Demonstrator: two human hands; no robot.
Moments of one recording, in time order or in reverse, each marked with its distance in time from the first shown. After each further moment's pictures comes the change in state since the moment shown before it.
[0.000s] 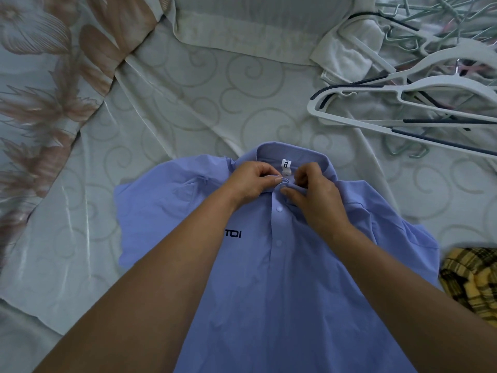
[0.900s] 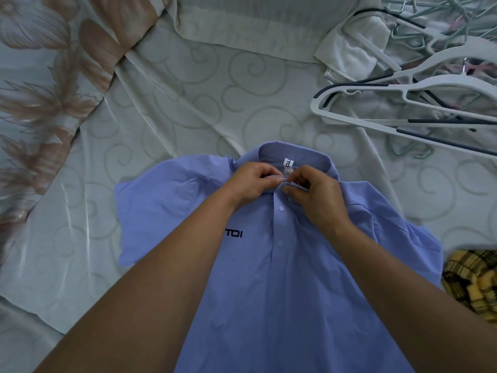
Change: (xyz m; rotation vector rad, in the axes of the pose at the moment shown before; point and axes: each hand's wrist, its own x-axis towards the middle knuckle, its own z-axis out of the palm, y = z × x) left_hand 0.003 -0.007 0.001 -0.021 -0.003 0.053; right_hand 0.005 -0.003 0.002 0.138 0.009 0.065
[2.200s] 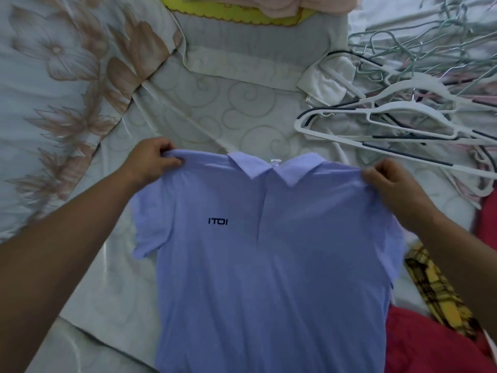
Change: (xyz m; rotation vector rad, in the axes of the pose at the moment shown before) left_hand -0.069 0.008 -0.140 0.423 0.464 -0.004; right_hand -0.018 0.008 -0.134 -0.033 0.115 0.116
